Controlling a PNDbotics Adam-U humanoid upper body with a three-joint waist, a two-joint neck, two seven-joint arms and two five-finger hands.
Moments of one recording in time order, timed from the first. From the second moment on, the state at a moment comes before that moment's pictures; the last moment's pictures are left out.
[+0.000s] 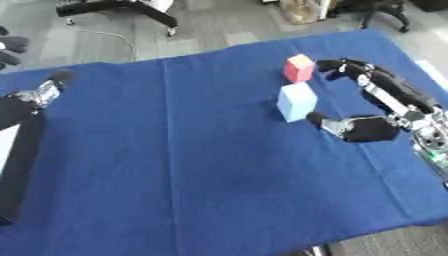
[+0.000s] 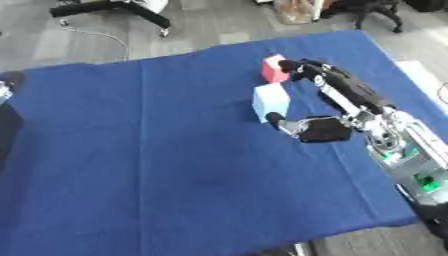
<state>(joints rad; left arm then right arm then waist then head) -0.47 0.32 -0.04 -1.71 -0.75 0.09 -0.15 -0.13 -0.73 0.12 -1.96 0.44 0.03 0.11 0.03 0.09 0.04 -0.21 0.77</state>
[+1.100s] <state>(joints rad) -0.49 0.26 -0.08 -1.72 -0.70 0.03 -0.22 -0.20 -0.98 0.16 -1.86 0.38 -0.21 0.34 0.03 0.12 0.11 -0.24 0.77</state>
